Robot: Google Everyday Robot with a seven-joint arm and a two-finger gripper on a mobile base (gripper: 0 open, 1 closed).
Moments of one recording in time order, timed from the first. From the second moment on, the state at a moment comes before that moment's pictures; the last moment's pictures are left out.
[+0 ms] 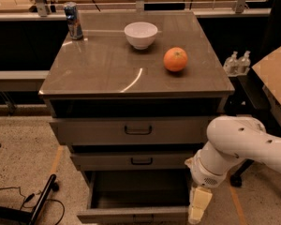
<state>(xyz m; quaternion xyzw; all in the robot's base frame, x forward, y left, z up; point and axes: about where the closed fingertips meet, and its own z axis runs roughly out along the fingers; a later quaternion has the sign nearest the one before) 0.389 -0.159 0.604 -0.63 0.76 0.13 0.05</state>
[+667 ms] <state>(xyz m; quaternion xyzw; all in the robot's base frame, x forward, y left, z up) 0.386 -0.153 0.481 -0.64 0.75 0.14 -0.02</state>
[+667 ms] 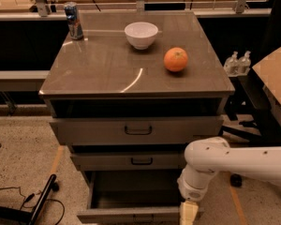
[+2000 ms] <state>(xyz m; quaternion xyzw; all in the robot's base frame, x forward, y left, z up) 0.357 -0.172 0.353 -0.66 0.74 0.14 0.00</state>
